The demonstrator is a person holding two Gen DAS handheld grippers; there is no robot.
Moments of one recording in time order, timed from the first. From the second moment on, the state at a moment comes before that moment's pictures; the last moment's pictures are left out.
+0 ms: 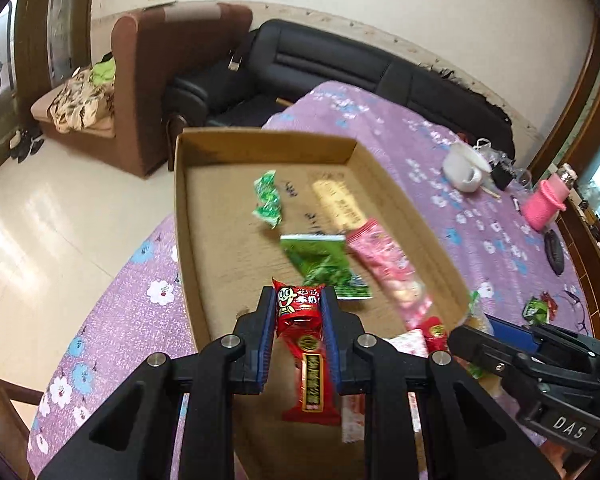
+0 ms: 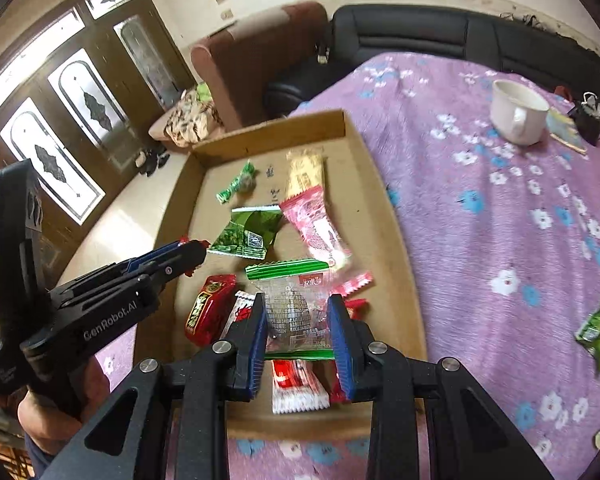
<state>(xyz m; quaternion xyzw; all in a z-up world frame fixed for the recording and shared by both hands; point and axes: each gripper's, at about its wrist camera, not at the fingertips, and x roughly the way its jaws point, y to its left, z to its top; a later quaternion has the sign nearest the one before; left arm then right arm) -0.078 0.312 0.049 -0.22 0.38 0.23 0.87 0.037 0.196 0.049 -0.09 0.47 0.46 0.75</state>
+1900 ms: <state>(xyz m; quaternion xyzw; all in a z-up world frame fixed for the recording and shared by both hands) 0.043 0.102 0.072 -0.12 0.42 0.05 0.90 0.141 -0.156 0.047 0.15 0.46 0.26 0.84</state>
